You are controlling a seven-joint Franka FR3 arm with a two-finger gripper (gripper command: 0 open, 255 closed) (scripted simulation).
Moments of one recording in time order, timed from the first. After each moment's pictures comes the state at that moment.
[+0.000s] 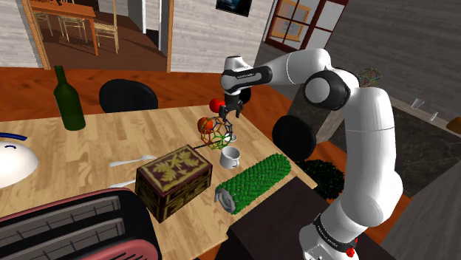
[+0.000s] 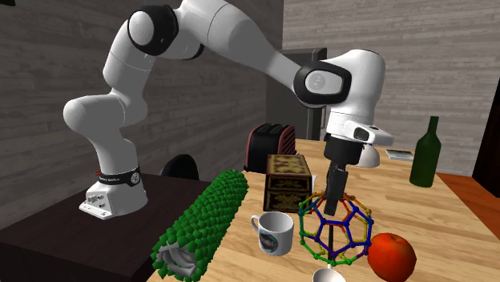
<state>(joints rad) -0.06 0.63 -0.01 -1.47 -0.16 1.95 0.08</state>
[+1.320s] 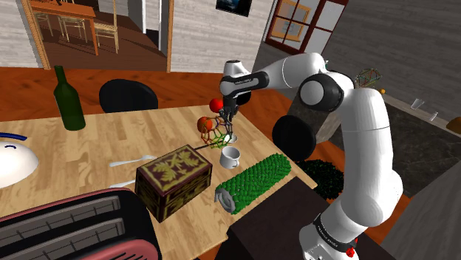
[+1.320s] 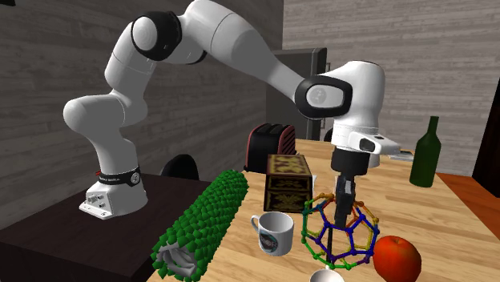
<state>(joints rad) -0.06 0.68 -0.02 -1.46 -0.17 2.08 0.09</state>
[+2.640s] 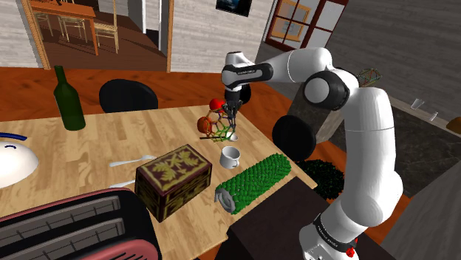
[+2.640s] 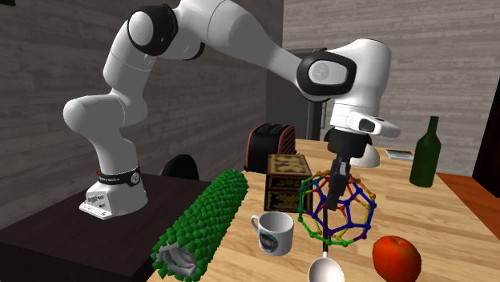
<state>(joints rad) -0.06 0.63 -0.01 -1.41 -0.16 1.90 0.07</state>
